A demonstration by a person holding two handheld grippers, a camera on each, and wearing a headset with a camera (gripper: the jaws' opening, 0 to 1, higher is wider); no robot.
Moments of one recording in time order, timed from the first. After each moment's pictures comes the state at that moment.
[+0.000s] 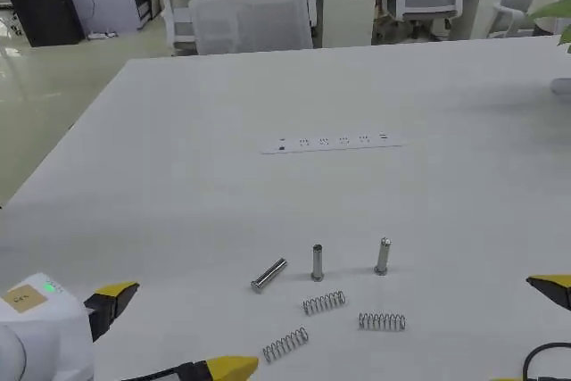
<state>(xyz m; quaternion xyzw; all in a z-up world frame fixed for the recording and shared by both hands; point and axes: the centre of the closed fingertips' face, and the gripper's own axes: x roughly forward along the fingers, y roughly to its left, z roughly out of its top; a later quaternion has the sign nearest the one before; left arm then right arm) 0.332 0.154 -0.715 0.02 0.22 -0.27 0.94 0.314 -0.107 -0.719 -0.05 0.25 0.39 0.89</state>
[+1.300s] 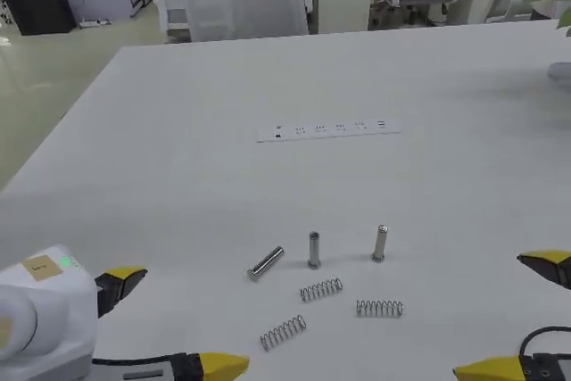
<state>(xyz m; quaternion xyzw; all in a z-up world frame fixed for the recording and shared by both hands) 0.340 0.149 -0.729 0.07 0.25 -0.32 0.91 0.321 -0.107 -0.720 -0.07 0.25 0.40 0.88</state>
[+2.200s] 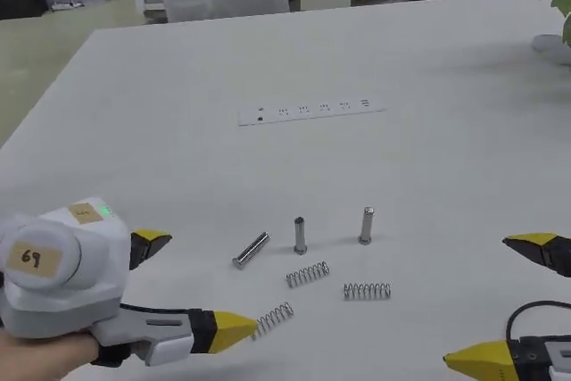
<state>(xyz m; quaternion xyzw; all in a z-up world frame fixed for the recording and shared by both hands) 0.371 0.118 -0.737 0.11 0.27 -0.38 0.88 0.323 -0.111 -0.730 -0.07 0.26 0.40 0.87</state>
